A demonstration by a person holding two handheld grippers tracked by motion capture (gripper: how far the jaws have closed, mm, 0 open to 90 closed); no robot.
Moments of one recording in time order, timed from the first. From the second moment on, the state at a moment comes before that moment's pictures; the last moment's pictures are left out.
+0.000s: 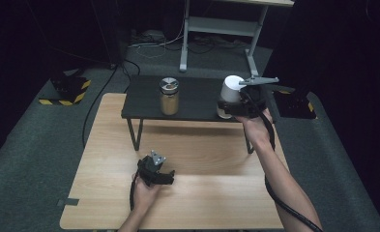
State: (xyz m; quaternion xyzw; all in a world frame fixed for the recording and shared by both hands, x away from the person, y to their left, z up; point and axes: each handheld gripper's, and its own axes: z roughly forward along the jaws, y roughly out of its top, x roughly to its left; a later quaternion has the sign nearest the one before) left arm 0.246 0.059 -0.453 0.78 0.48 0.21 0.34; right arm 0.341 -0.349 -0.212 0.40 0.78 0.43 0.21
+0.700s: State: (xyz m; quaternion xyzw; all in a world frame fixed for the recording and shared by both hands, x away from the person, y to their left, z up) left arm 0.246 0.059 -0.453 0.78 0.49 0.20 0.34; right arm 0.374 -0.322 -0.208 0.43 0.78 0.40 0.22
